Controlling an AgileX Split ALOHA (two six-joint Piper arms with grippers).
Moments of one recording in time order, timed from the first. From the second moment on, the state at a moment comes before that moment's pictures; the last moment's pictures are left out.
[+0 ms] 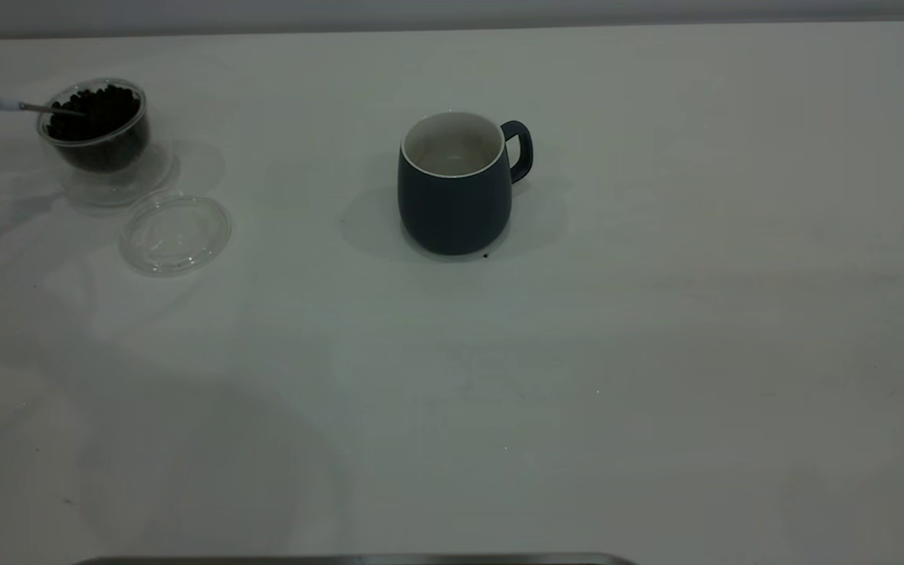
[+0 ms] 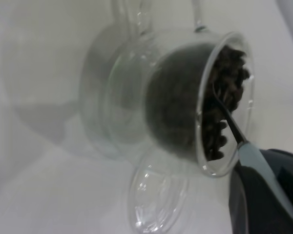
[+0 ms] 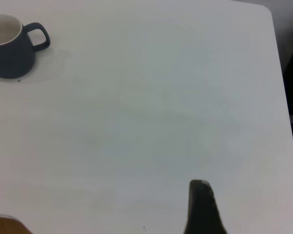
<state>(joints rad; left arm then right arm) 0.53 2.42 -1.47 -1.23 0.96 0.93 0.08 -0.02 -0.47 0.01 1.14 -0.08</state>
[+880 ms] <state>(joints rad) 0.63 2.42 -1.49 -1.17 1.11 0.94 0.08 -0.02 -0.47 0.01 1.14 -0.08</state>
